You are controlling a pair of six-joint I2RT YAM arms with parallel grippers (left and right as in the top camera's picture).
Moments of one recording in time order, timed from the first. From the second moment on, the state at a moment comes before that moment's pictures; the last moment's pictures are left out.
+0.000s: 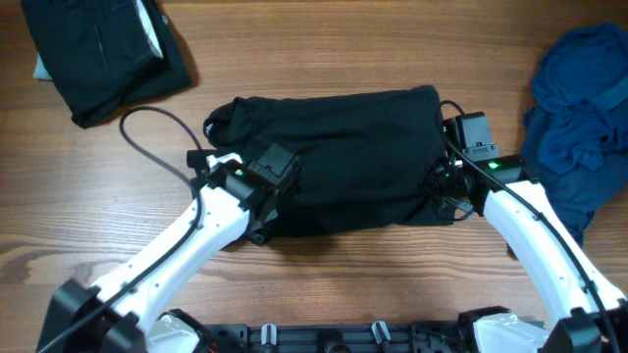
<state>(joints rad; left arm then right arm) -0.61 1.45 1.00 -1.12 -0.34 -1.04 0.17 1.37 0.88 -0.79 0.05 0.69</state>
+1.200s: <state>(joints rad) -0.61 1.53 1.04 -1.12 -0.40 -1.04 0.17 1.44 0.88 -0.75 0.07 0.68</state>
